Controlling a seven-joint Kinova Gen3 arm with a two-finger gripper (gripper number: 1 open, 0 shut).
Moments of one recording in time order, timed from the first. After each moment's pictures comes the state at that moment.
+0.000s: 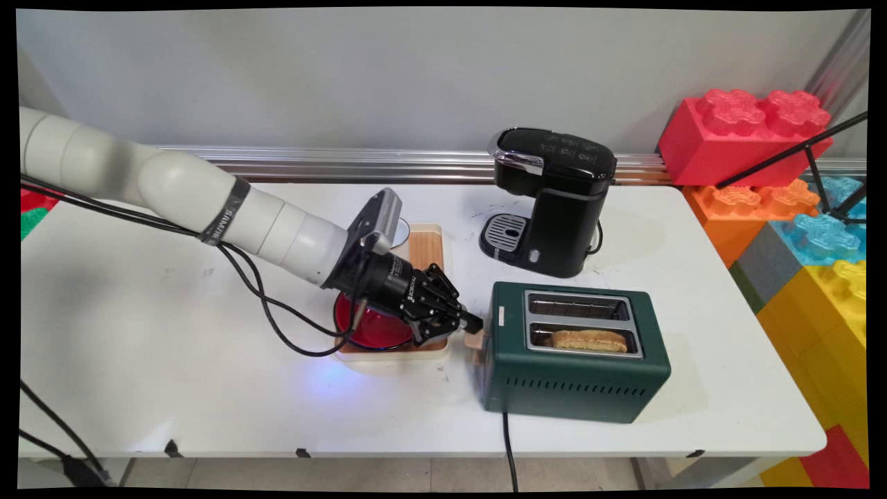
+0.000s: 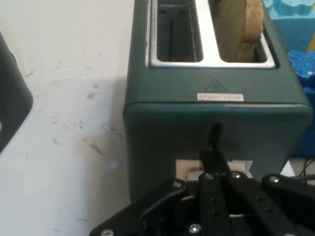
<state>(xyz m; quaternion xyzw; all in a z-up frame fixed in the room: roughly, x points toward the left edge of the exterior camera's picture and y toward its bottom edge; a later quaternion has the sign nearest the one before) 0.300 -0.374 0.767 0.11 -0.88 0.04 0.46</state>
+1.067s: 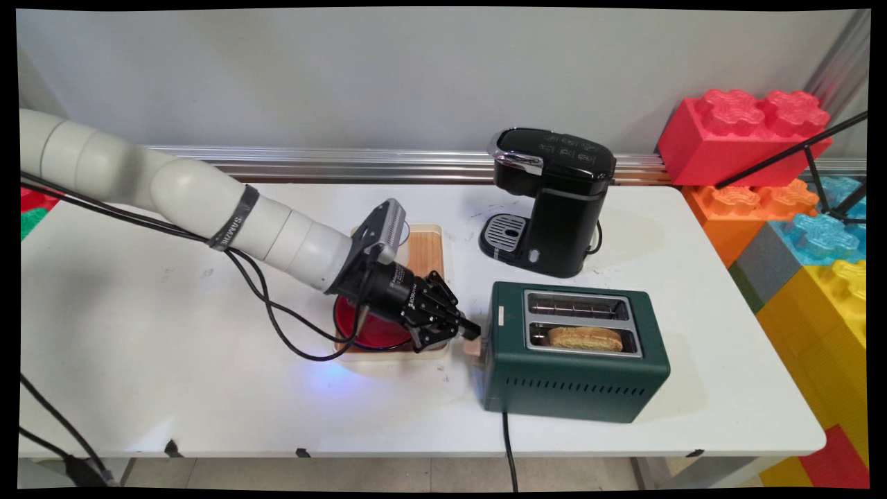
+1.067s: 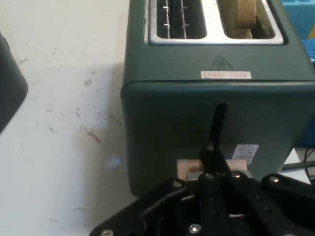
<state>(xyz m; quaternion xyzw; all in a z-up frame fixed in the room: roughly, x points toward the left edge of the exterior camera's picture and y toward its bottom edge) 0.299 -0.378 0.752 0.11 -0.88 0.04 0.45</state>
